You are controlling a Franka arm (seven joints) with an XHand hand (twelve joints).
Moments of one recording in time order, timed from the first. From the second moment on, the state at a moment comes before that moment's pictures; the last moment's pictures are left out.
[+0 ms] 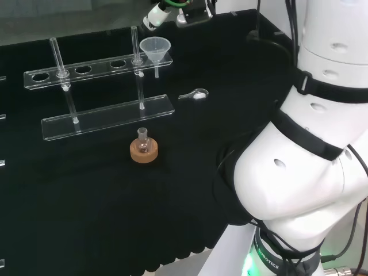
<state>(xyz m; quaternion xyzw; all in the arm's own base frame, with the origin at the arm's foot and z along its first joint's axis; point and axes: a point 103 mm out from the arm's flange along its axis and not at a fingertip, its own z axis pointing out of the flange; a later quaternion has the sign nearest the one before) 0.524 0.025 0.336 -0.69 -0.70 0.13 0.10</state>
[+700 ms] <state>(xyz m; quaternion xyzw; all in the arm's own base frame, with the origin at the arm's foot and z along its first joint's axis) 0.545 0.044 0.308 -0.67 -0.69 0.25 0.13</state>
